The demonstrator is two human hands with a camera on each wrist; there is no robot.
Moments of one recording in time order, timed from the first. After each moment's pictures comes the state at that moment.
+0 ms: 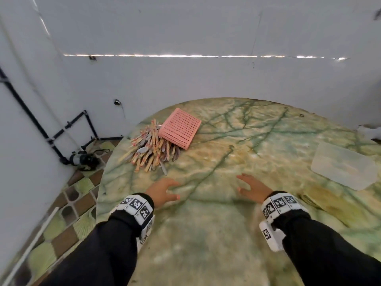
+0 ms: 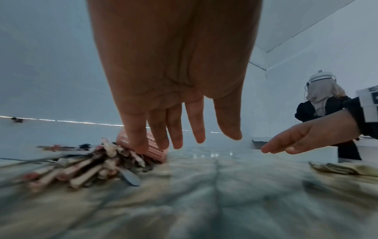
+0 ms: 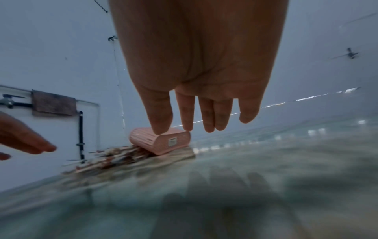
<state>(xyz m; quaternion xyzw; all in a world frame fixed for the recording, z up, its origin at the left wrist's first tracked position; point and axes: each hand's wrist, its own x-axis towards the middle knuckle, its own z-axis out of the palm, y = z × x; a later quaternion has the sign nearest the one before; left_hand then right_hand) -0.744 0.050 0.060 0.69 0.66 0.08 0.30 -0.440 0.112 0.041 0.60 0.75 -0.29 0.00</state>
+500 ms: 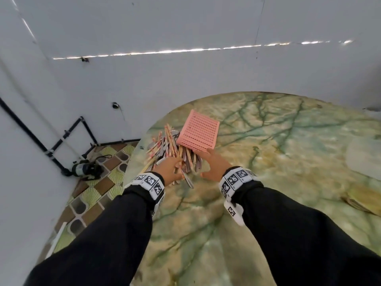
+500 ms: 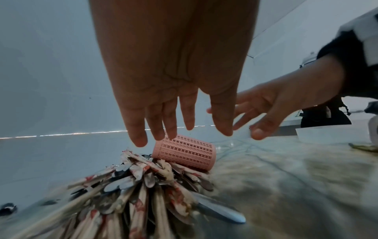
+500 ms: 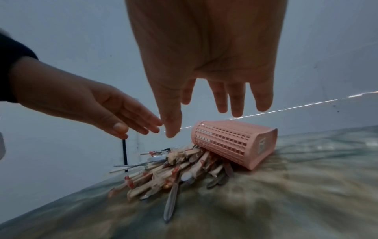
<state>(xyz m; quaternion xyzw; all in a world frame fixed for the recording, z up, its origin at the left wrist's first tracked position) -0.835 0.153 0.084 0.71 0.66 0.08 0.25 -0.656 0.188 0.064 0.55 0.80 -0.22 -0.07</state>
